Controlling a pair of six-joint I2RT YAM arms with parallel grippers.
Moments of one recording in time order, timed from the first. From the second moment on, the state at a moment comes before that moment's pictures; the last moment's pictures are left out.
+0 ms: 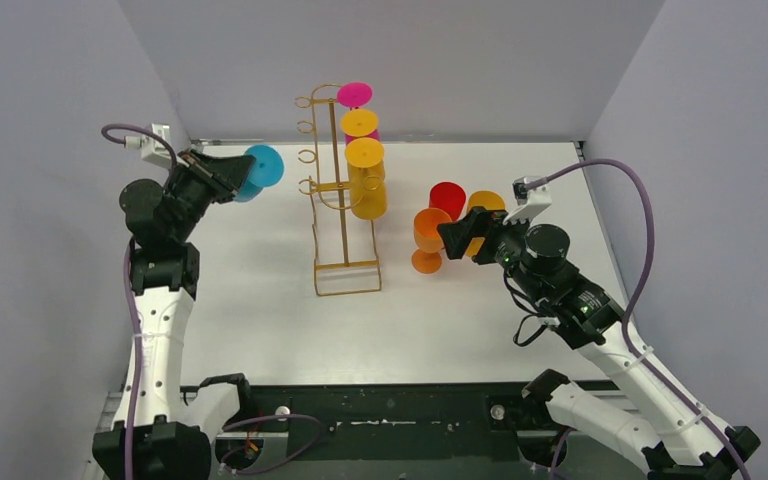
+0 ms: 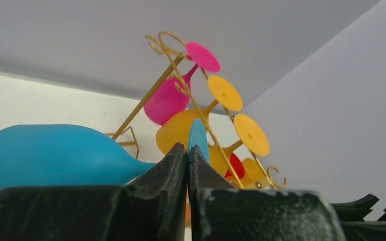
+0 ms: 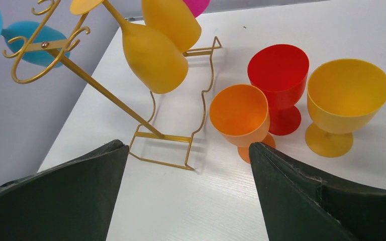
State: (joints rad) left arm 0.12 1.04 1.04 0.14 0.50 -0.77; right arm 0.63 0.82 0.95 -0.33 0.16 0.45
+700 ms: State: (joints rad) left arm 0.01 0.68 0.62 -0.10 0.53 -0.77; right arm 0.63 0.79 0.87 -0.21 0.07 0.52
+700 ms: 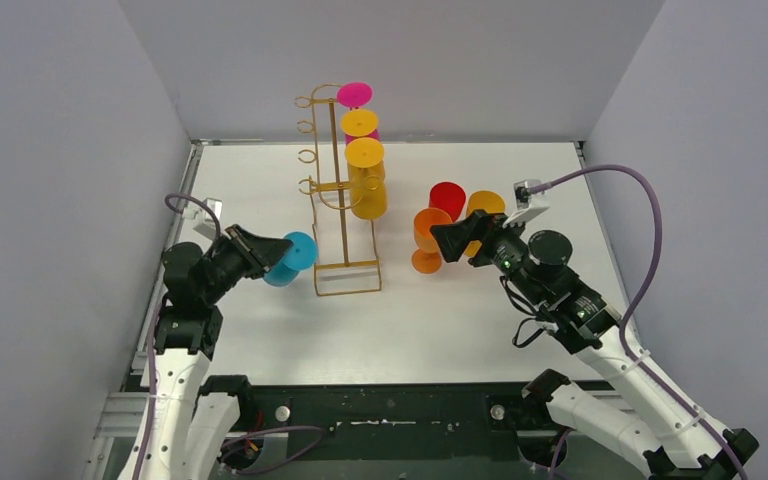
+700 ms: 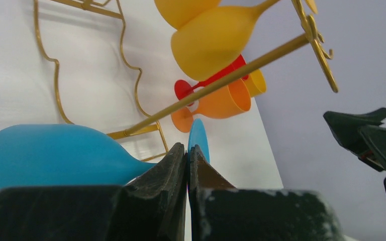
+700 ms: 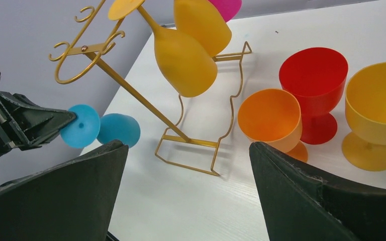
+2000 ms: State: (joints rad) left arm -0.70 0.64 0.46 0.30 0.29 -0.85; right arm 0.72 1.13 0.86 0.05 -0.71 0.64
